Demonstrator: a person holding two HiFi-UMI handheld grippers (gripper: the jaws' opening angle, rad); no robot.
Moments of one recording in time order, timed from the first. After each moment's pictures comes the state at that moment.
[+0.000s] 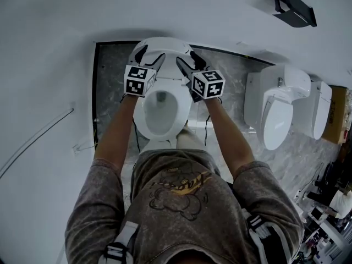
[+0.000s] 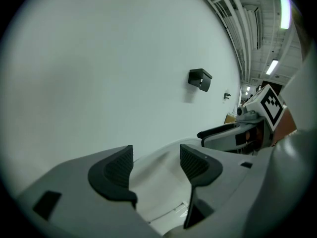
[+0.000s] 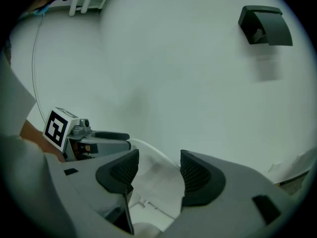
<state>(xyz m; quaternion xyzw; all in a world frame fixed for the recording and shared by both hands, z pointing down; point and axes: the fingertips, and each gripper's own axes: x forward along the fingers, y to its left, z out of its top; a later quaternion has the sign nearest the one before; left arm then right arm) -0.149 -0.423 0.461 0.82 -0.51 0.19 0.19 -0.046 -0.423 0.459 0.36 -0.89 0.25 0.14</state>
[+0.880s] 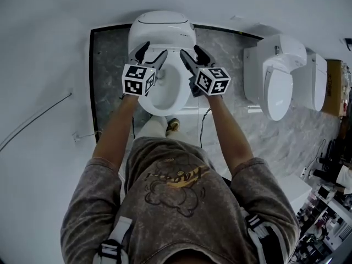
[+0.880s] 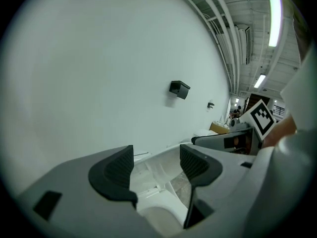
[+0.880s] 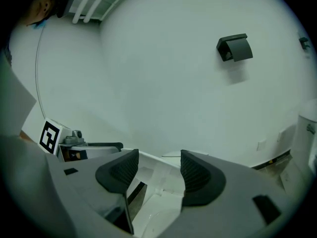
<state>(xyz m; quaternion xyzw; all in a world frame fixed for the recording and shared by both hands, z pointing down) -0.139 -0.273 0.445 0.85 -0.47 0.12 0.20 -0.030 -0.279 0.449 0.42 -0.86 0.26 0.08</state>
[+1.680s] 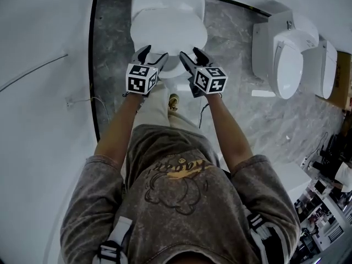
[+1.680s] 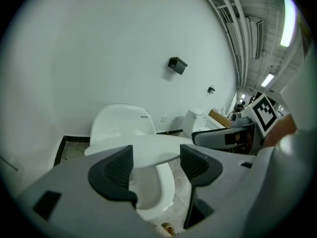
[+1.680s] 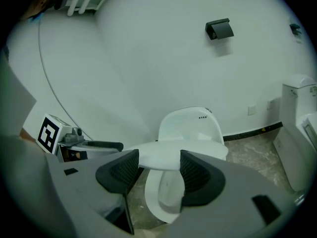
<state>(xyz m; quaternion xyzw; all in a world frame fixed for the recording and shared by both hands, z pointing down) -0.127 -0.065 0.560 0.81 -0.46 0.19 0.30 -0.023 -0.078 0.556 0.40 -0.84 0.33 0.15</state>
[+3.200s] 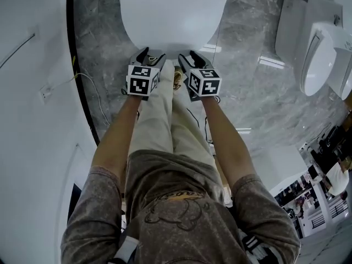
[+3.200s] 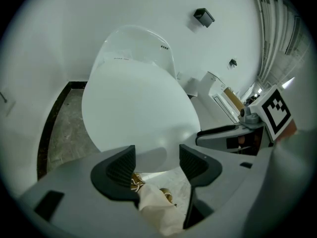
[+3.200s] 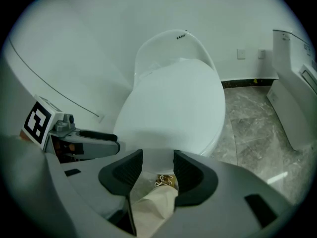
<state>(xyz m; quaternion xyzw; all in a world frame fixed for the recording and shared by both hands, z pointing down) -0.122 0.041 0.845 0.72 -0.44 0.30 0.44 -0.017 0.031 0.846 0.38 -0.76 0.44 0.30</state>
